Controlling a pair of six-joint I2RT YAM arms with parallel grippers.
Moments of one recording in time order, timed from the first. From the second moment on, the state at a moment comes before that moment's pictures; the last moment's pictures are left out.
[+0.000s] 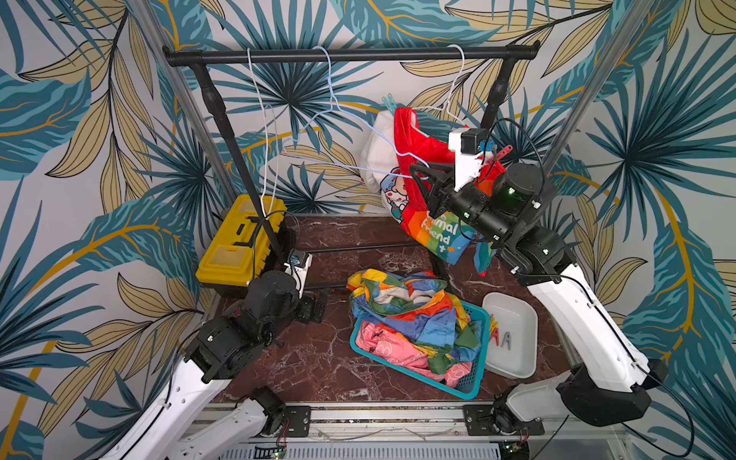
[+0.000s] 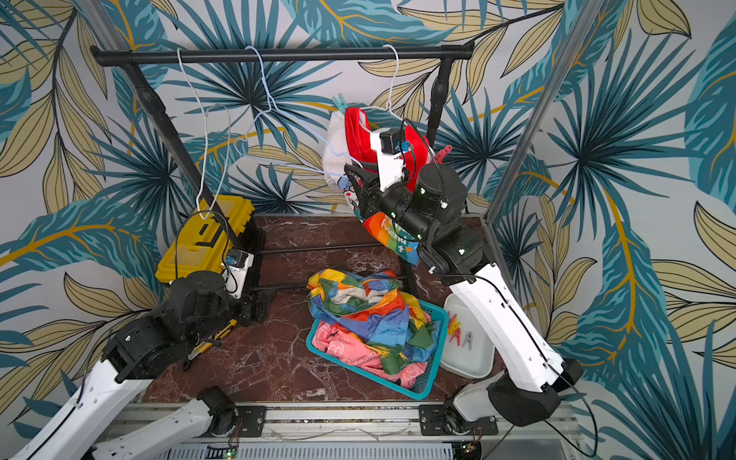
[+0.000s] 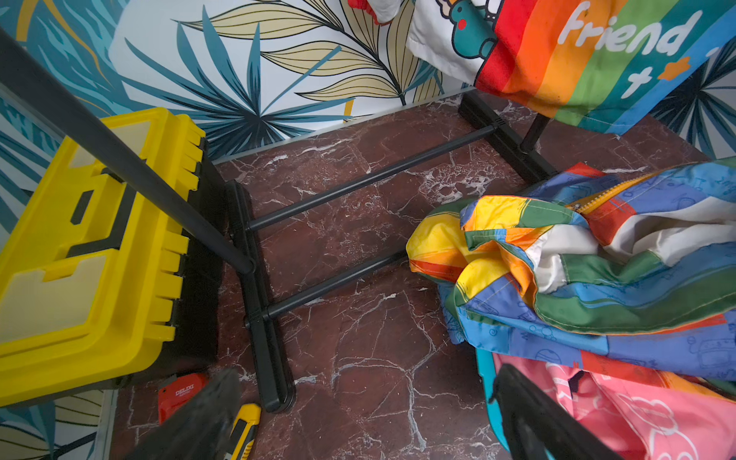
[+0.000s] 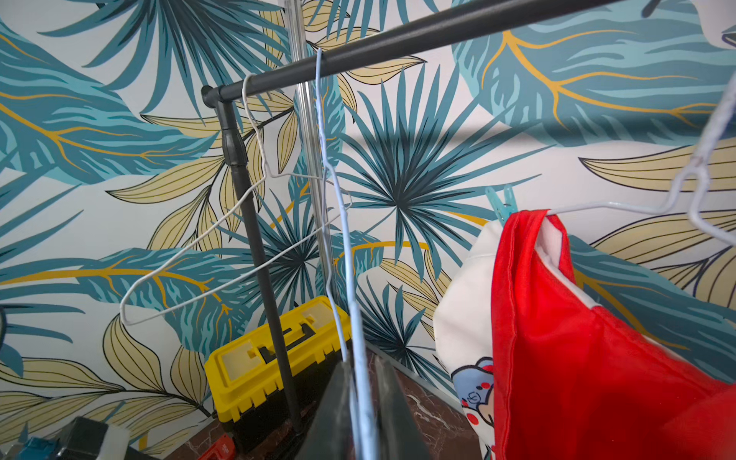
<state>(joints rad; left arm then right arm) -0.64 0.81 1.15 -0.91 -0.29 -0.17 0.62 1.43 1.90 -0.34 -0.09 0.07</state>
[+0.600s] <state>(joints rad) -0.64 1.12 1.14 -0.81 -0.02 -0.27 0.55 0.96 1.30 -0.49 0.06 0.31</state>
